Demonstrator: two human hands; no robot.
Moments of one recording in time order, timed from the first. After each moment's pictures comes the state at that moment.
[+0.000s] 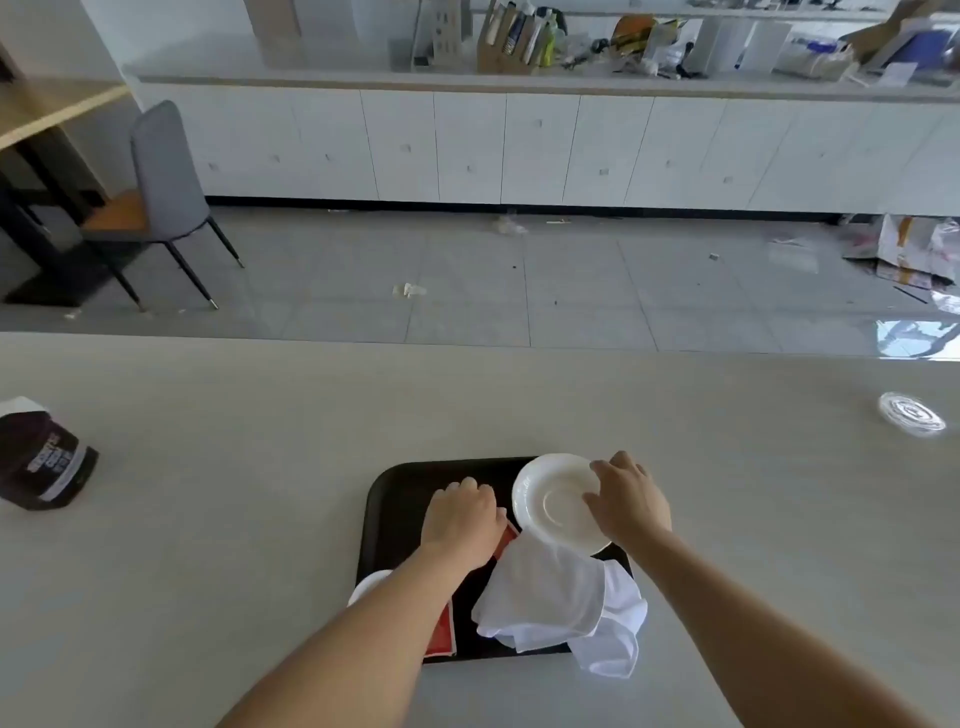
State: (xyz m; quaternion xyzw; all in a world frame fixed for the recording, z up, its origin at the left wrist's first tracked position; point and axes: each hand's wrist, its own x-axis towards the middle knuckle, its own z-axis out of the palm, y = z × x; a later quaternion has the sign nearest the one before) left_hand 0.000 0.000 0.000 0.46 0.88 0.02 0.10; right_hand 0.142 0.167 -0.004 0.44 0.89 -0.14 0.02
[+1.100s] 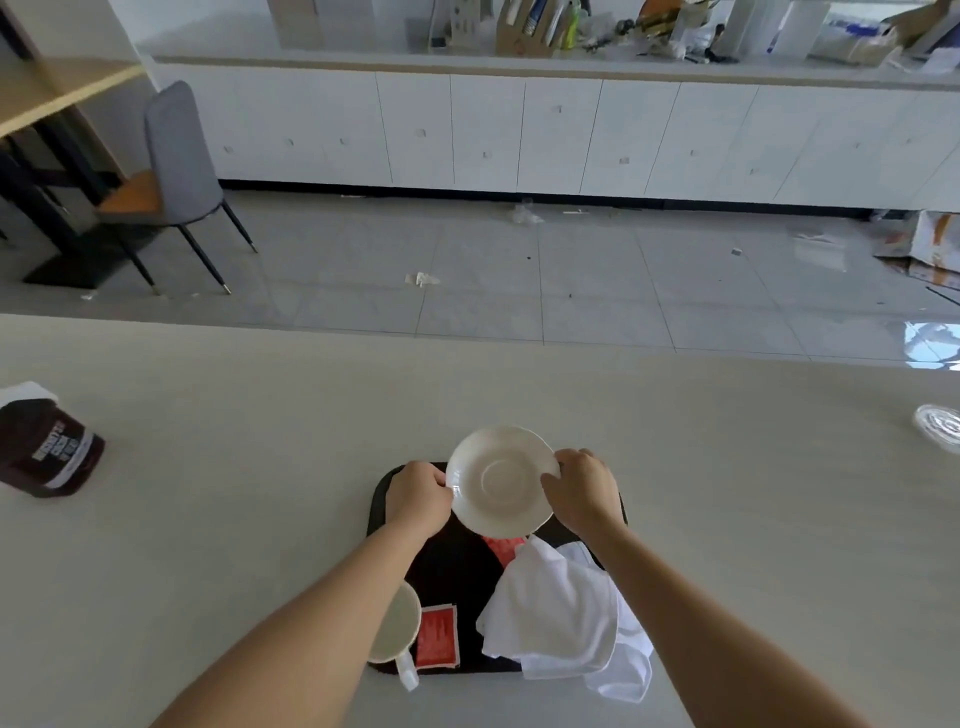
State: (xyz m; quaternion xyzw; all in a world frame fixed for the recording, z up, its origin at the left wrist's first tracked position) left_hand -0.062 -0.014 -0.006 0.20 0.90 0.31 0.25; right_hand 0.077 0.141 0.006 0.43 0.85 -0.29 -0.04
